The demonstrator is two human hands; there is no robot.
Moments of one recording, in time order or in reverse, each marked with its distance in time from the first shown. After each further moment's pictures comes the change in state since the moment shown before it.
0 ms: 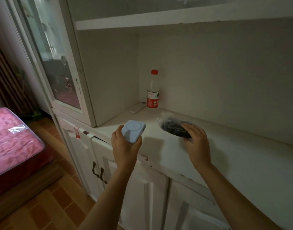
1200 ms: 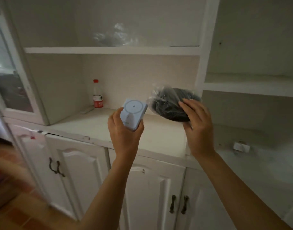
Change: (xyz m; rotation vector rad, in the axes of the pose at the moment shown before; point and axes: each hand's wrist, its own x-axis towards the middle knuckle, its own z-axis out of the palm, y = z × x) left_hand -0.248 0.239 -0.025 -0.267 0.006 0.297; right_hand -0.132 -0.047 -0.360 -0.270 0.418 -0.361
